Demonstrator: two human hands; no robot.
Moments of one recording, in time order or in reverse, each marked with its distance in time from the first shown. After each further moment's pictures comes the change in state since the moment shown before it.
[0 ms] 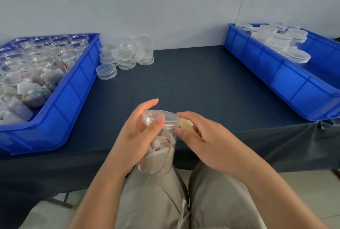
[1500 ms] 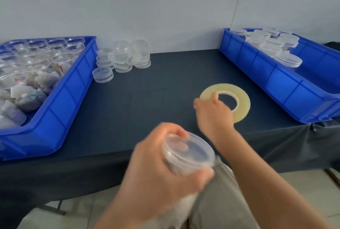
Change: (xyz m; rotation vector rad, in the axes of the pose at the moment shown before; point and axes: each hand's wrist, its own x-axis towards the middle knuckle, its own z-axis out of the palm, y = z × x) left_hand -0.051 0.034 0.037 0.151 -0.018 0.118; right_hand 0.078 0.038 -0.008 -0.708 0.243 0.266
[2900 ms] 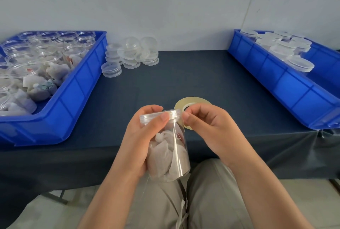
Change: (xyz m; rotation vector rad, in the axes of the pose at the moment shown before) left_hand 0.035 -0.030 -0.017 -0.692 0.147 -0.291; right_hand -0.066 -0.019 -0.036 1.282 -0.153 -0.202
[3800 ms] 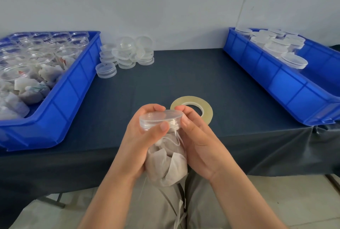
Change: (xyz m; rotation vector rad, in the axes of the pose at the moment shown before) left_hand 0.005 -0.007 -0.004 0.054 -0.166 0.115; right_hand -0.007 0.019 0.035 0.896 -0.130 0.199
